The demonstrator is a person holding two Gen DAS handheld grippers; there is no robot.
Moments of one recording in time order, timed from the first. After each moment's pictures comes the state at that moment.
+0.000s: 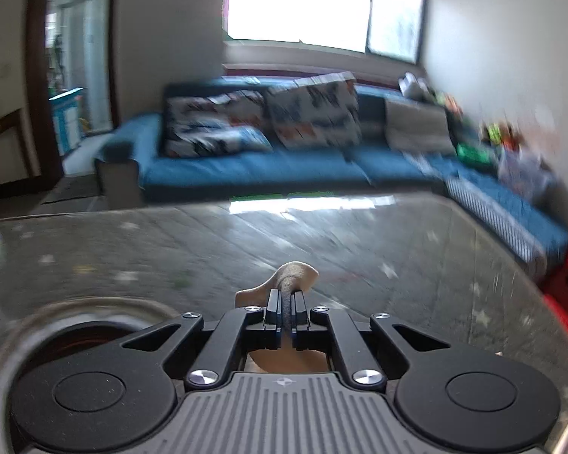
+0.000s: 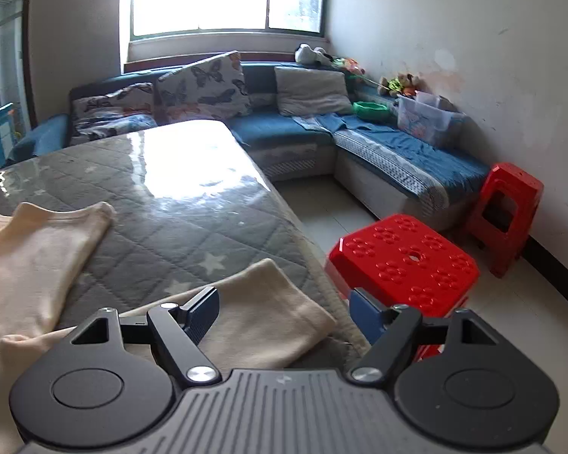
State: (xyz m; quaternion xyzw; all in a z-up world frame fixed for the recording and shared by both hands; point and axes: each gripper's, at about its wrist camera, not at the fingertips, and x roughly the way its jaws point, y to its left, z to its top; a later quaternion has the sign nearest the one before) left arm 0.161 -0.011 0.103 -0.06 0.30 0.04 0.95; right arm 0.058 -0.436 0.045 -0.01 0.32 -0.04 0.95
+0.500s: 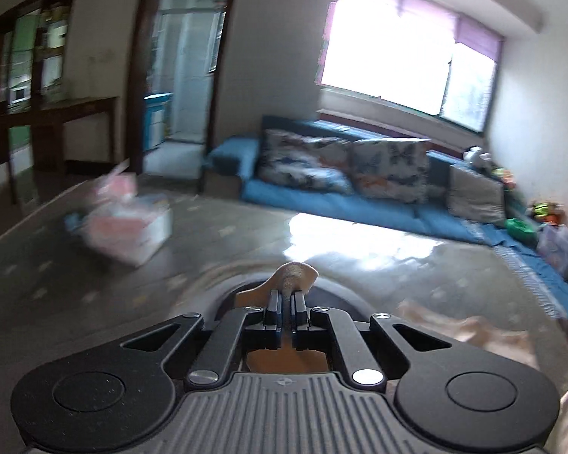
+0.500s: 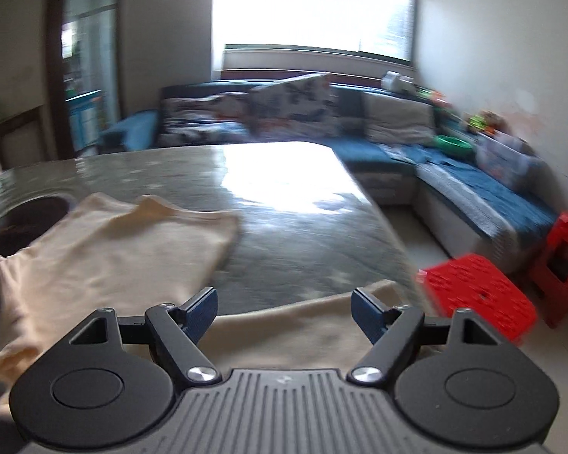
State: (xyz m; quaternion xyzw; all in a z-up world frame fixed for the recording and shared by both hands) left arm -0.050 0.130 0.129 -0.13 0.24 0.15 0.95; right arm 0.021 -0.371 0.078 -0.05 0.30 0.12 0.95
